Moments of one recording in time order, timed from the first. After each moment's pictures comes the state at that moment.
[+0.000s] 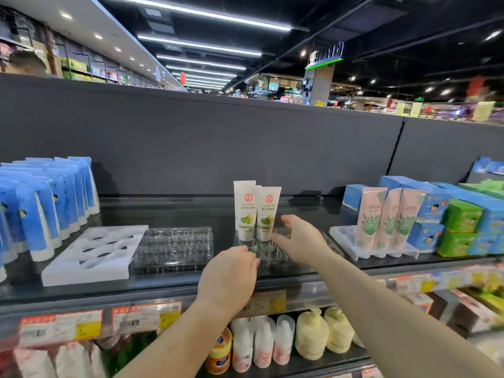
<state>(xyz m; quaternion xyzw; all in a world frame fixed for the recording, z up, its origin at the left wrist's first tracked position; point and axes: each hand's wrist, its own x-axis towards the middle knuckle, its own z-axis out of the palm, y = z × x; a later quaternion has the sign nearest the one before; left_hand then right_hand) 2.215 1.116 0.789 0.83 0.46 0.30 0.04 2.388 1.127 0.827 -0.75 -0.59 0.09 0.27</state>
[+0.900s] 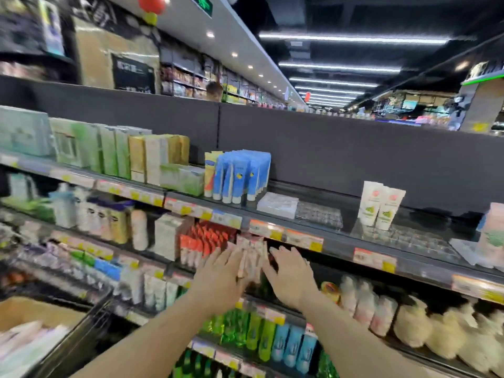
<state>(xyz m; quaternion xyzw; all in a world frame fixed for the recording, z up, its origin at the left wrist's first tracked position) 1.950 0.893 0.751 0.71 0.69 0.15 0.00 2.122 0.940 0.766 -0.57 -0.81 0.08 0.15</state>
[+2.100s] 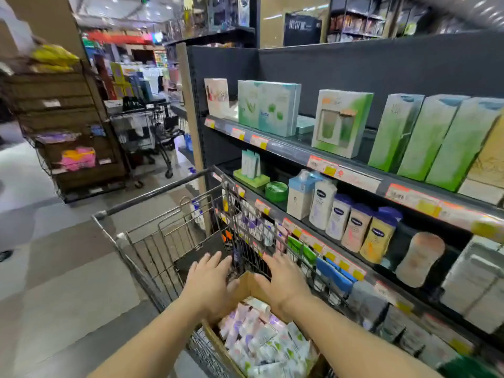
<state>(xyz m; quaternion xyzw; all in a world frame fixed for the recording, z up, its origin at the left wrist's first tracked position) 1.262 0.787 0.657 0.43 0.90 0.04 0.08 1.381 0.925 0.639 -0.31 -0.93 0.21 0.04</state>
